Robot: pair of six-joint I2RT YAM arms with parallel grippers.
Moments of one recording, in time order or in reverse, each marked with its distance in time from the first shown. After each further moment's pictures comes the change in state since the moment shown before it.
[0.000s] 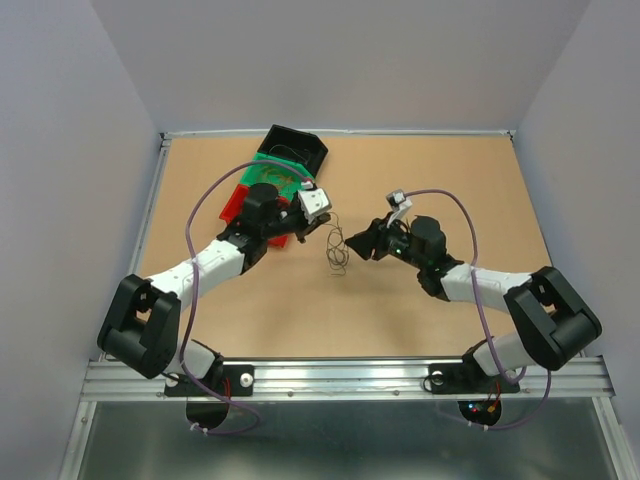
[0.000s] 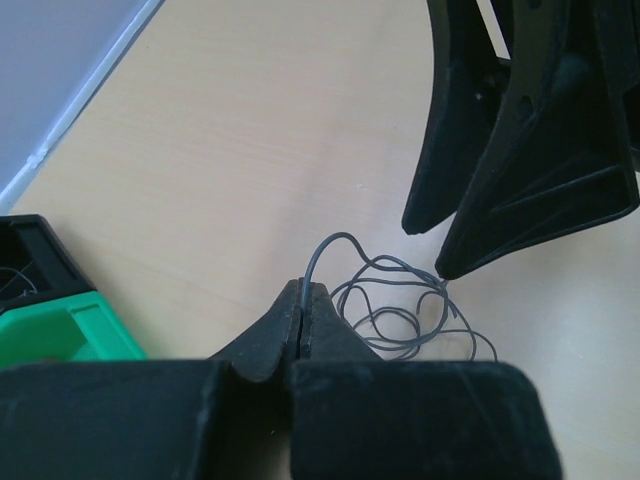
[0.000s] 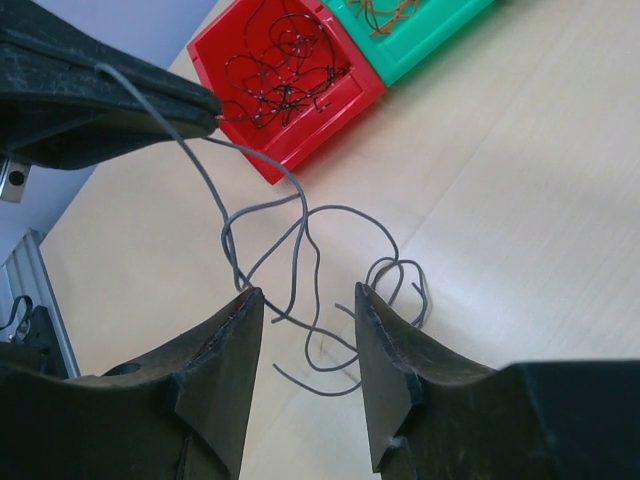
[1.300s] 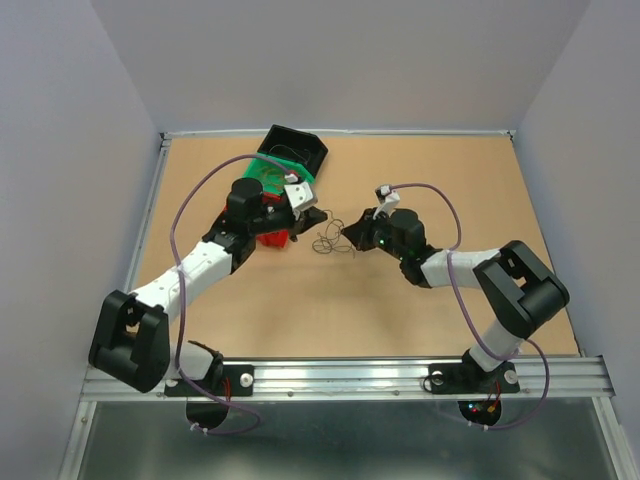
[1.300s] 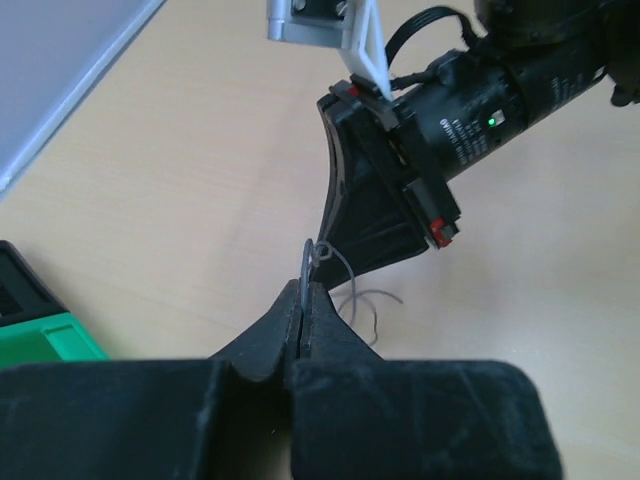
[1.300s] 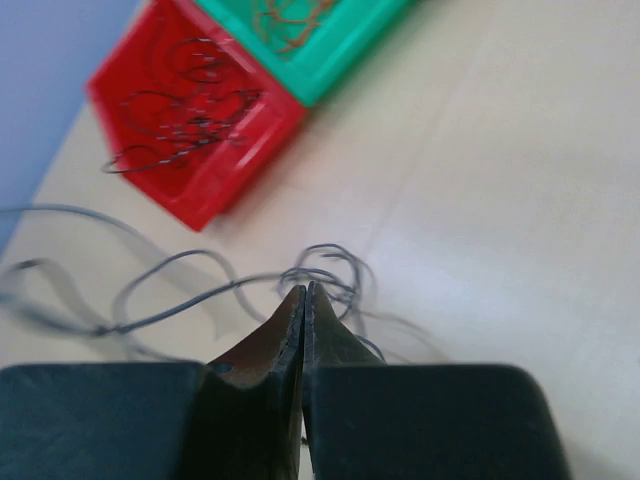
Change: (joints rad) left arm 0.065 -0.058 0.012 -0.030 0.172 -0.091; right arm 0.027 0.221 0.127 0.015 0.167 0.019
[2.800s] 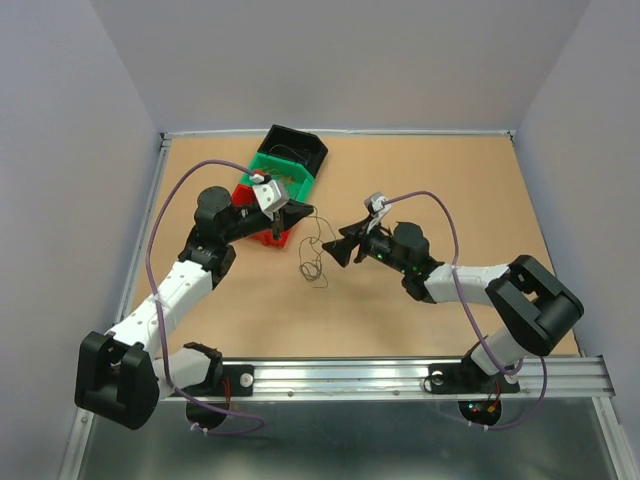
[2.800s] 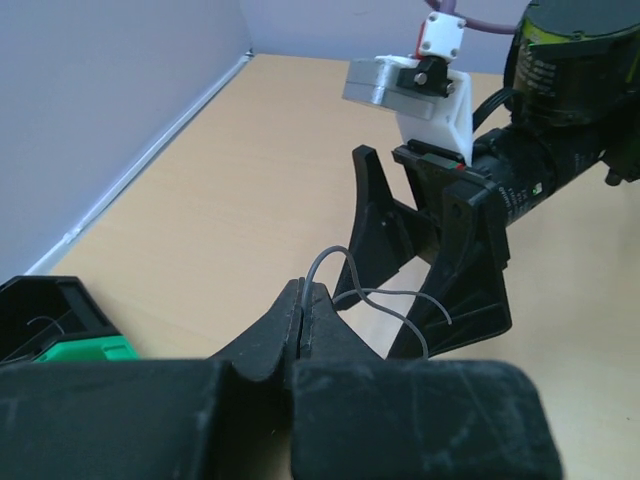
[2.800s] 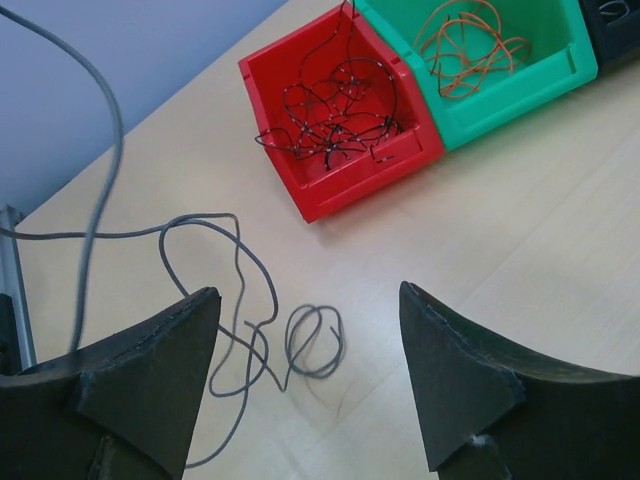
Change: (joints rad) left arm 0.090 -0.219 -0.090 0.121 0.064 -0.148; right arm 0.109 -0.118 -0.086 0.165 -0.086 -0.159
